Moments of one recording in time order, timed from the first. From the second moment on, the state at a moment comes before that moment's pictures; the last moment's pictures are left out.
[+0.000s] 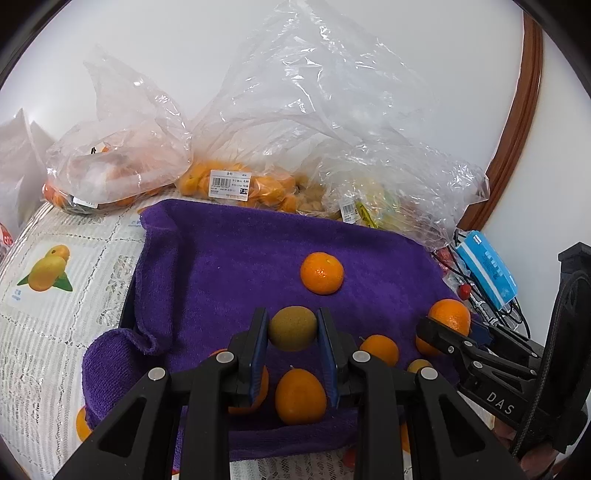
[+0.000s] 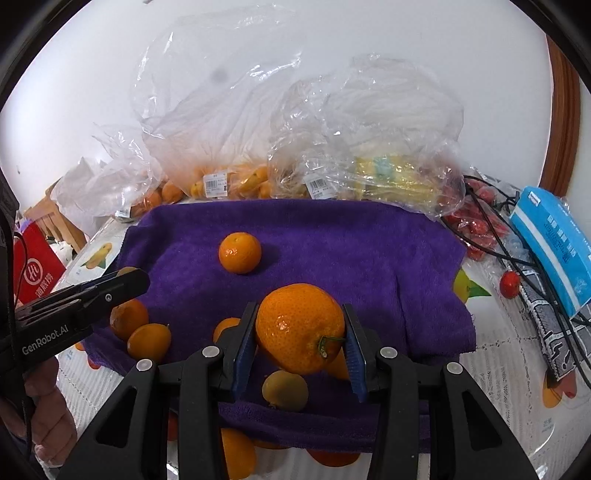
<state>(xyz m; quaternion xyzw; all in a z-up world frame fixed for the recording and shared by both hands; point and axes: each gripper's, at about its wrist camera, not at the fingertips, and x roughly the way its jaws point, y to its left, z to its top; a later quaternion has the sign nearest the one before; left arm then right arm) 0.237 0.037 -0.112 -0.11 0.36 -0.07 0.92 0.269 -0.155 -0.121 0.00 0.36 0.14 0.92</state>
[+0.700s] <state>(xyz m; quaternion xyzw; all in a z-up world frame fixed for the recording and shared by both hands) 0.236 0.037 -0.112 -0.12 0.35 -0.07 0.92 0.266 -0.155 -0.117 -0.01 0.36 0.15 0.92</state>
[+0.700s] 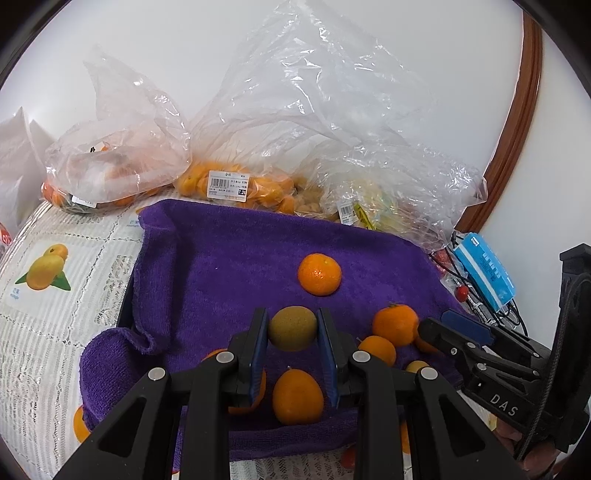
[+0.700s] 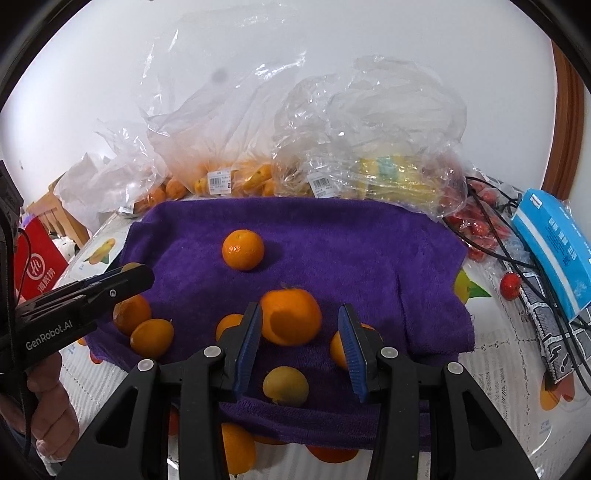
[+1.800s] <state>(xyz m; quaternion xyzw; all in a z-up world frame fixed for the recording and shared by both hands) 0.243 0.039 -0.118 -0.14 0.37 -0.07 0.92 0.265 -0.165 -0.110 0.00 0.36 0.14 0.92</state>
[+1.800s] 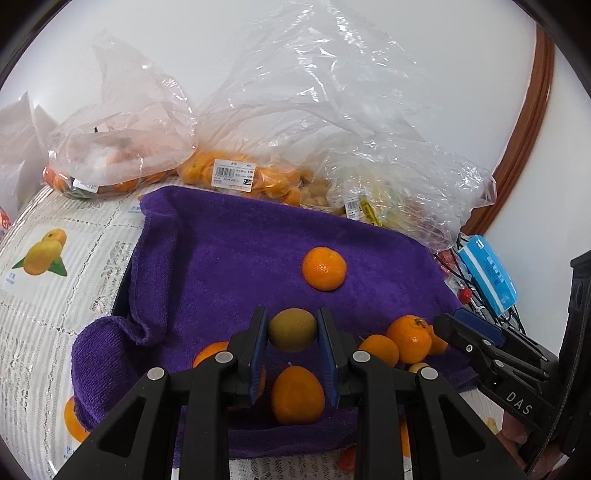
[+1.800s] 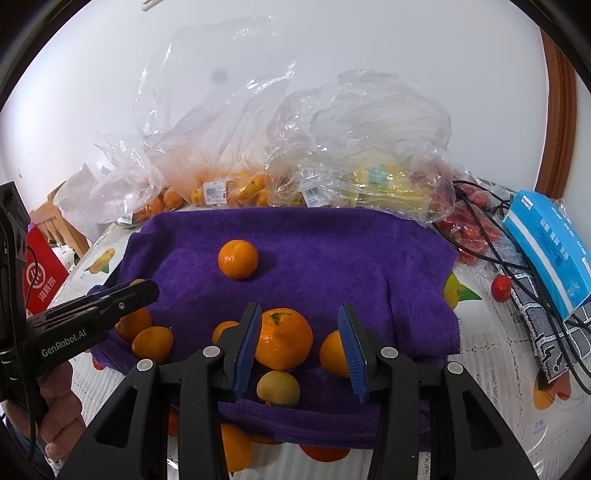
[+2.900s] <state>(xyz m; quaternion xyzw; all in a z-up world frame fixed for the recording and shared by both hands) 0.203 0.046 -0.108 -0.13 0.33 -0.06 0.93 0.224 -0.150 -0.090 -0.01 0.31 0.14 0.94</state>
